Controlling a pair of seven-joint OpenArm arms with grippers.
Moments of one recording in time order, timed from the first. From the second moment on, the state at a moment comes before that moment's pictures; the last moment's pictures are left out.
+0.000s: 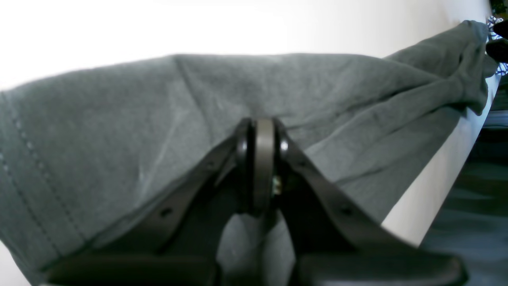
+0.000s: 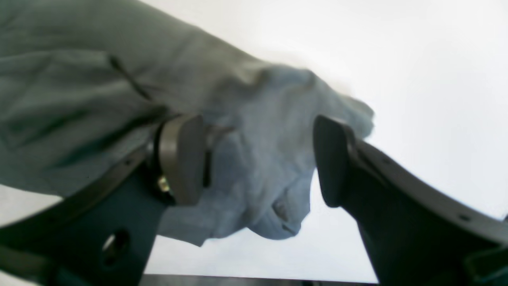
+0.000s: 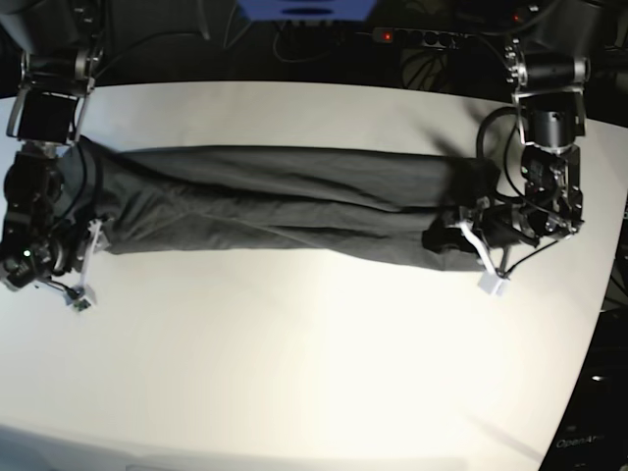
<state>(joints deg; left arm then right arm) -15.4 -17.2 -8.5 46.6 -40.1 -43.9 53.9 12.6 21.1 12.7 84.2 6.6 40.7 -81.2</state>
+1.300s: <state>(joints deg) -15.9 -19.4 -8.6 46.6 -40.2 -43.9 55.8 5.9 24.9 13.6 71.4 7.5 41.1 -56.2</state>
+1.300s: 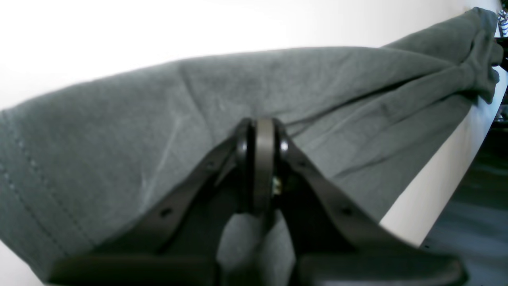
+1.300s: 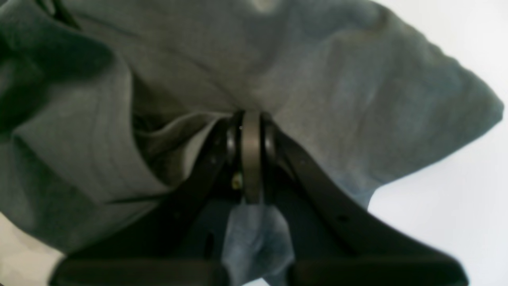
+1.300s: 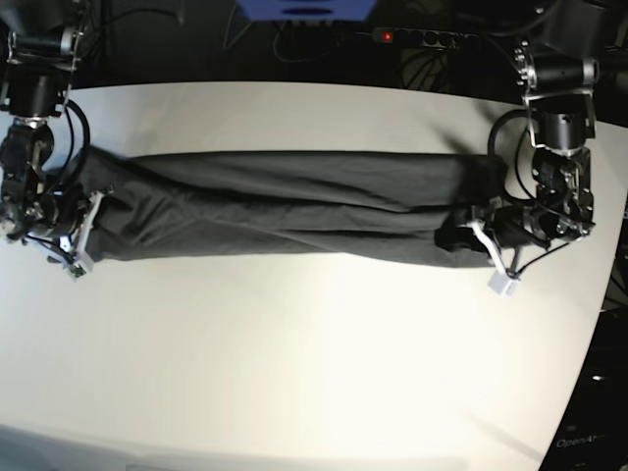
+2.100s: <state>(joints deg) -16.8 -19.6 -7.9 60.6 -46.3 -38.8 75.1 5.9 24.8 13.7 71.2 7.4 40.8 -55.8</state>
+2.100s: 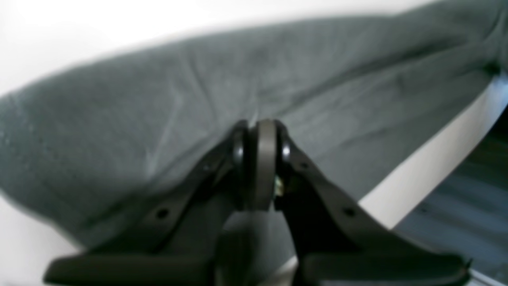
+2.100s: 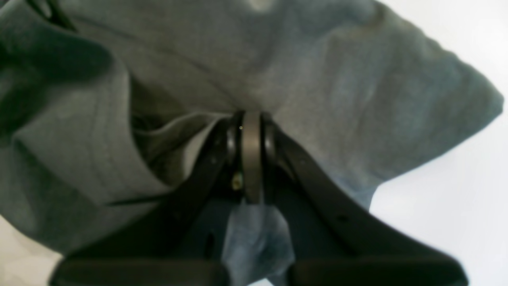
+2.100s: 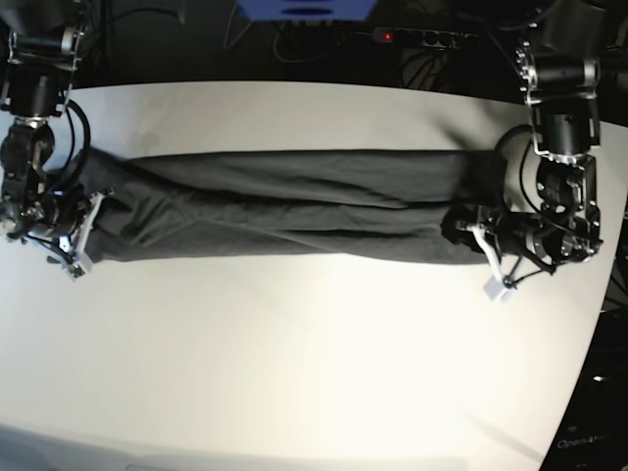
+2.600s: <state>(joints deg) -11.6 -25.8 -11.4 68.9 -51.0 -39.1 80.1 5.9 23.8 13.9 71.4 6.6 40.6 -56.0</state>
